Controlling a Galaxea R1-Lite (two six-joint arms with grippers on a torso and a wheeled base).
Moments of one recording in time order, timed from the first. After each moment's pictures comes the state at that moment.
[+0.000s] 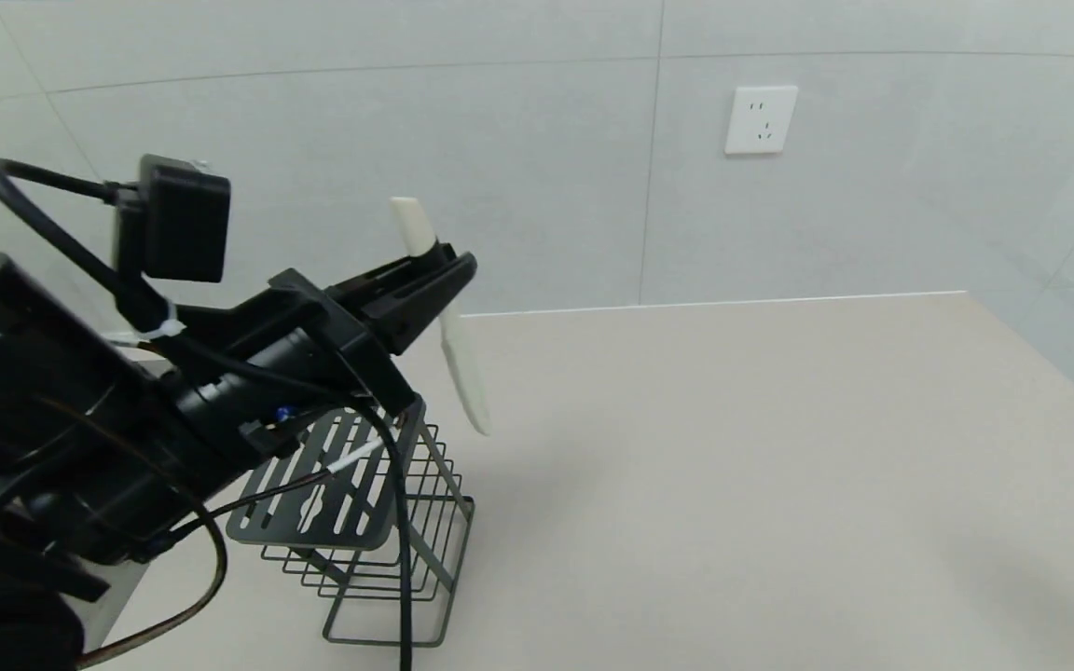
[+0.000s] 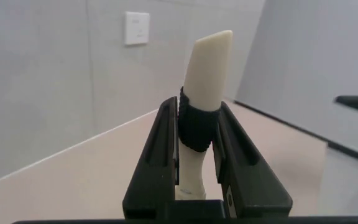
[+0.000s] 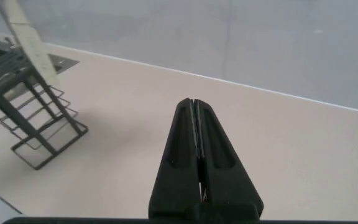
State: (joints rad) left arm -0.52 1.54 -0.58 -1.28 -0.25 -0.07; right arm 0.28 0.87 -0.12 -0.98 0.18 -0.05
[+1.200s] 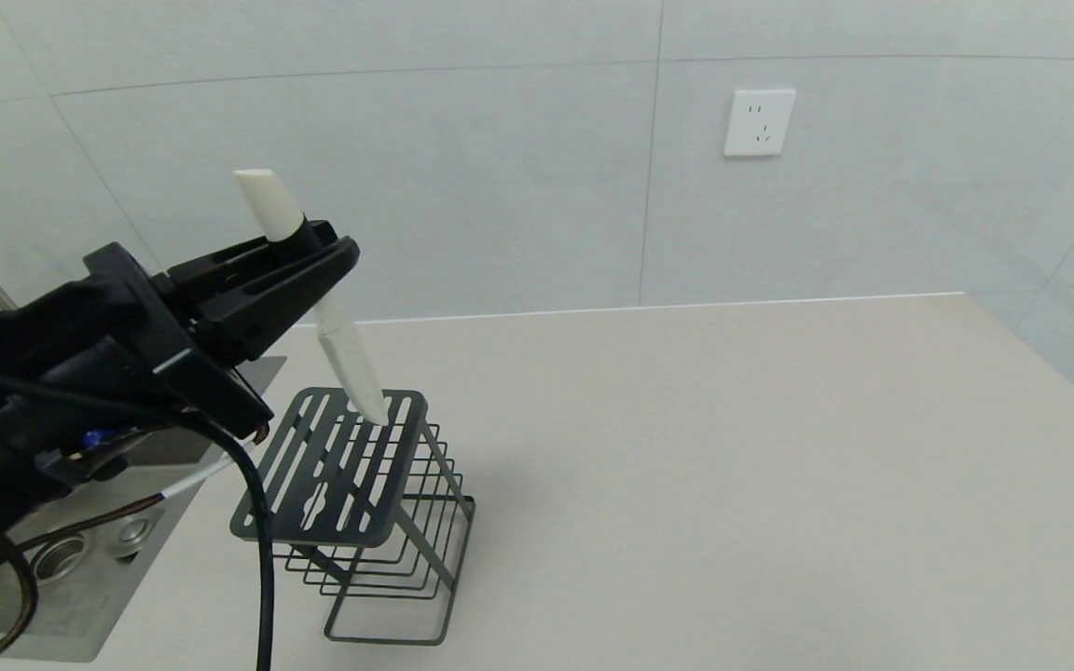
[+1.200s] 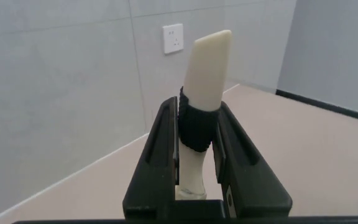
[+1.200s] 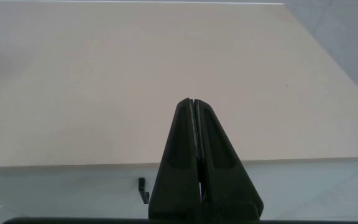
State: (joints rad) left arm -0.40 1.31 -0.53 -1.10 -0.36 0.09; right arm 0.00 0.00 0.00 0.00 -0.01 -0.04
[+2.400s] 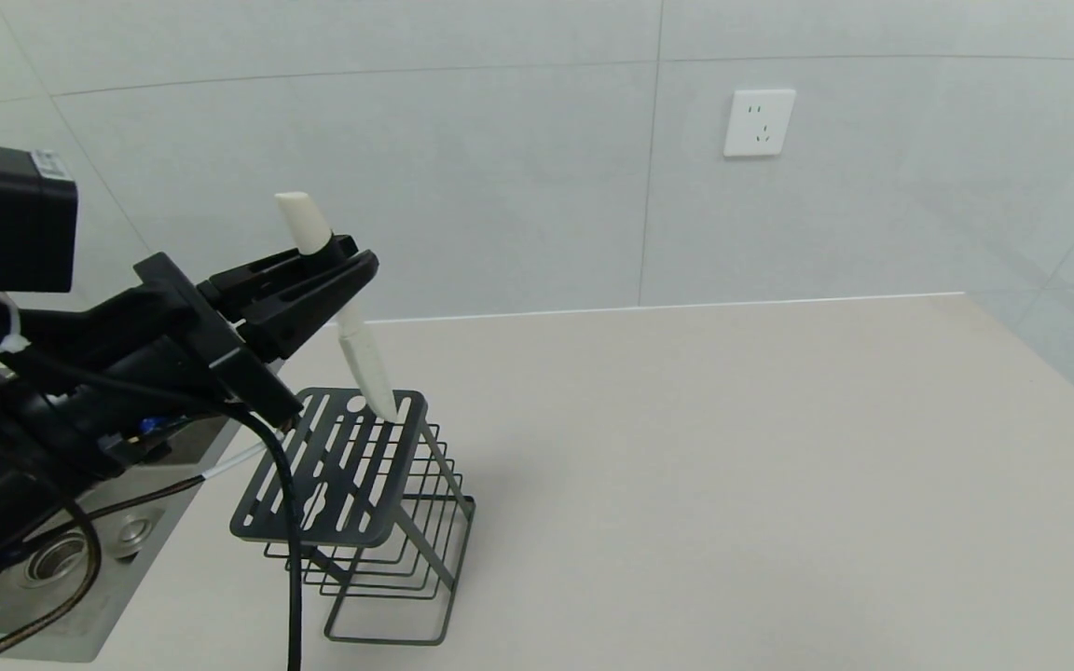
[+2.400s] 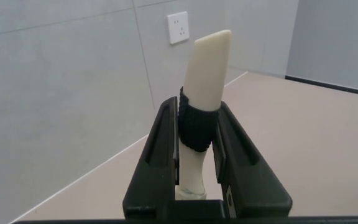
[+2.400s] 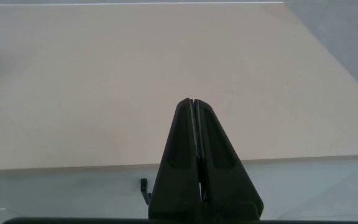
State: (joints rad) left arm -0.34 1.40 -0.53 -1.18 -0.41 0.07; right arm 0.00 0.00 0.00 0.00 -0.01 -0.02
